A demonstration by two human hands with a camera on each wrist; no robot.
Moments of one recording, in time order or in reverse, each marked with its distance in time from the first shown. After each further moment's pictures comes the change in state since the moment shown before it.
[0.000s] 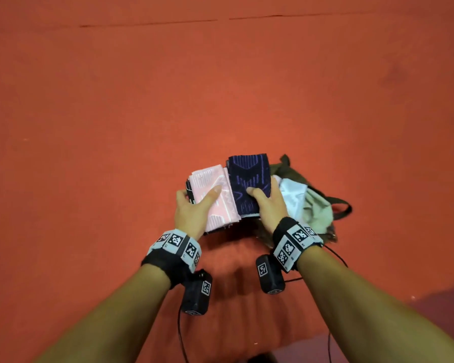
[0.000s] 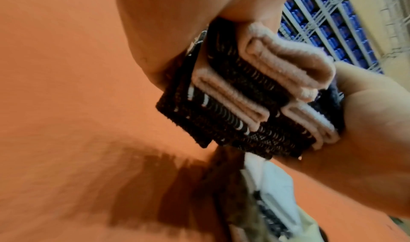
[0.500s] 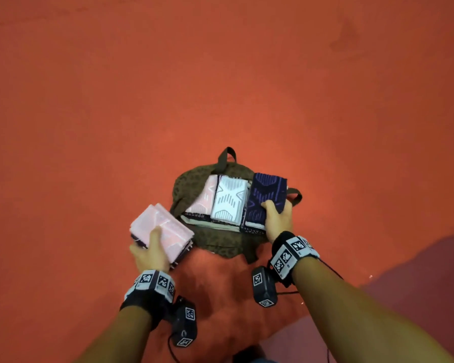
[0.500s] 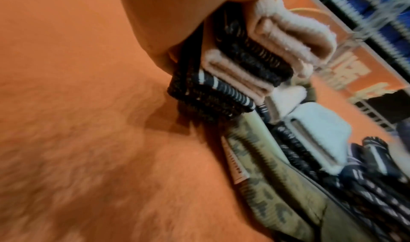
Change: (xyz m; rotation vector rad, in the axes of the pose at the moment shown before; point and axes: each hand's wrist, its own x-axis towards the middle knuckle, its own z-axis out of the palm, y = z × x) left_hand -0.009 -0.074 0.101 -0.019 0.392 -0.296; right_hand 0.033 0.087 -0.164 0.111 0.464 0.353
